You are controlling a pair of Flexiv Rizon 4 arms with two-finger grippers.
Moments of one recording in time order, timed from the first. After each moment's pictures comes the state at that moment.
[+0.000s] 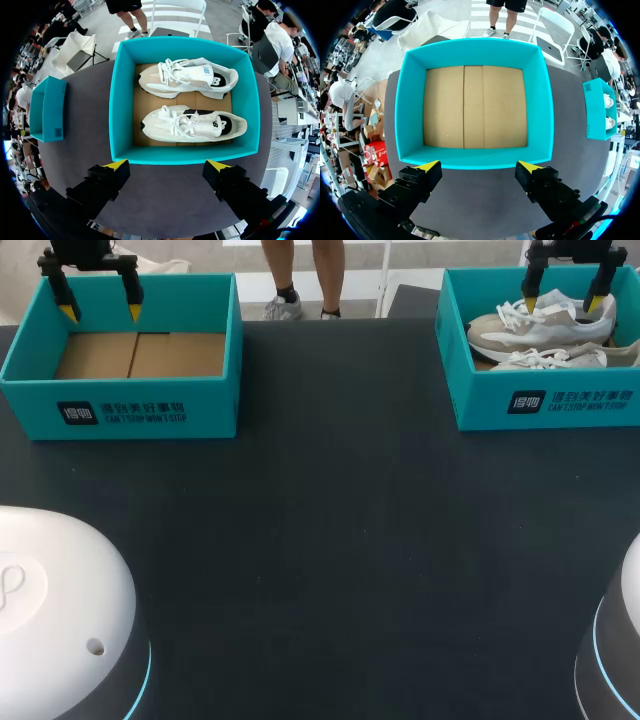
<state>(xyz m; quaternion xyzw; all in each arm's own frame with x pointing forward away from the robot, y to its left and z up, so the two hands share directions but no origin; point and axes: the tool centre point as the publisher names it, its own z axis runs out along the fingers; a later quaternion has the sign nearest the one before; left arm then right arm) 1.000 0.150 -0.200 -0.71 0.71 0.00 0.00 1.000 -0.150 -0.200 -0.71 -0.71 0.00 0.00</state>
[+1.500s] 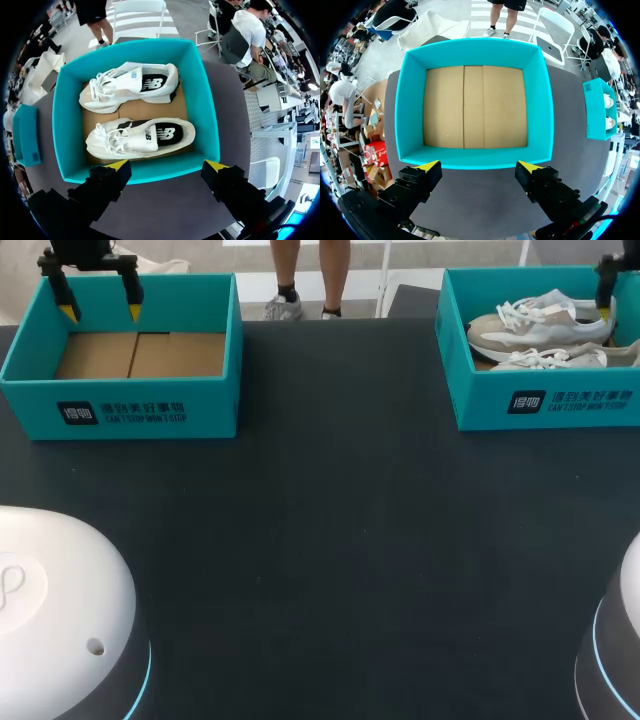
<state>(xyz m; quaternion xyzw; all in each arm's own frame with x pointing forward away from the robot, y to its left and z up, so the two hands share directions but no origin) 1.000 0.150 -0.200 -0.71 0.71 0.00 0.00 1.013 -0.287 -0.236 -0.76 -0.64 0.04 -0.08</state>
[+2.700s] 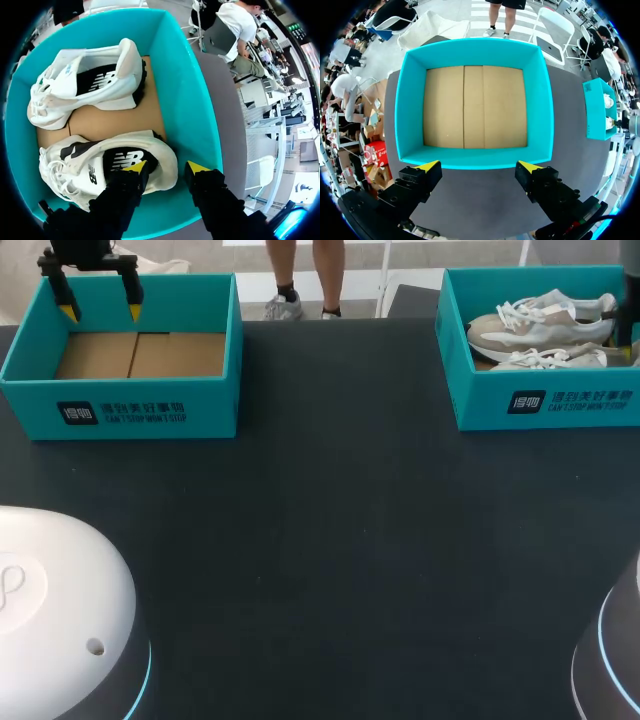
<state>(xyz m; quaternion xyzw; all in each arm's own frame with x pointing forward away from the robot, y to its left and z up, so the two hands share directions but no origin) 1.000 0.150 -0.200 -0.71 0.71 0.00 0.00 1.037 -0.347 -0.329 -0.77 -0.61 0.09 -0.14</state>
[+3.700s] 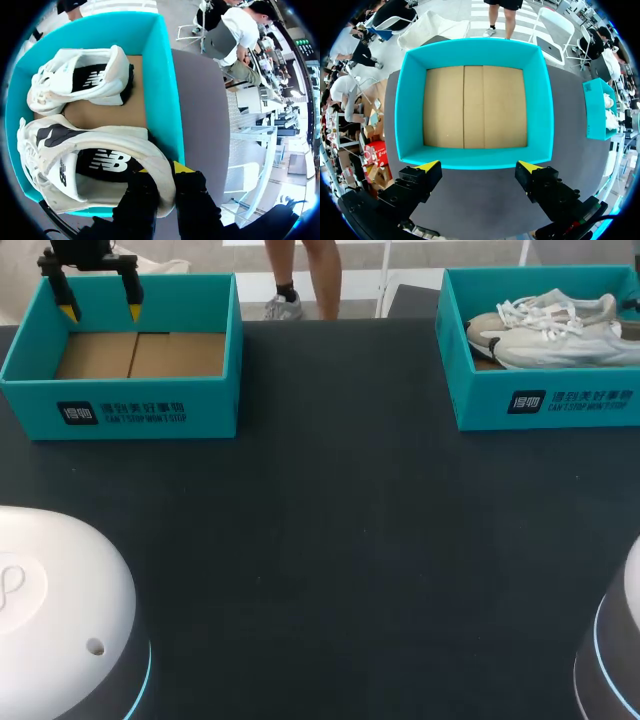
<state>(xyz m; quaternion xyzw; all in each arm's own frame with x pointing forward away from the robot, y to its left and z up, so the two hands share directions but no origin) 1.000 0.150 -0.200 -0.71 0.71 0.00 0.00 1.032 -0.373 -0.285 -0.73 -0.65 0.14 -0.13</state>
